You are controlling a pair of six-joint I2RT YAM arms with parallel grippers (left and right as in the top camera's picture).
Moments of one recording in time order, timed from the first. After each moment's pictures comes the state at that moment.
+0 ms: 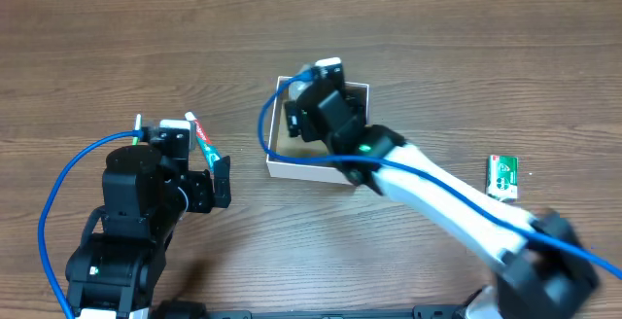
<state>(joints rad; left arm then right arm) -0.11 0.81 0.93 -0.84 0.05 -0.07 0.73 1.63 1.21 -0.31 0.36 0.41</state>
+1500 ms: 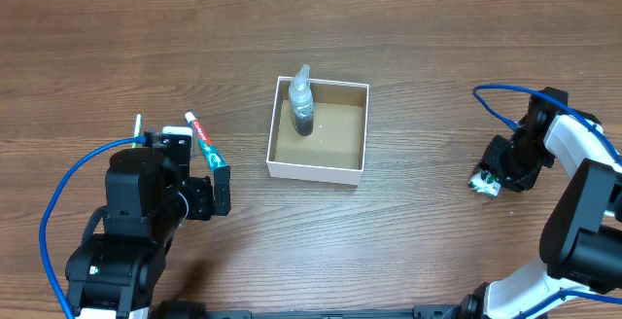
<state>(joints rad) -0.11 0.81 0.93 -0.91 0.05 -0.07 -0.35 1.84 1.10 -0.88 -0.11 0.22</state>
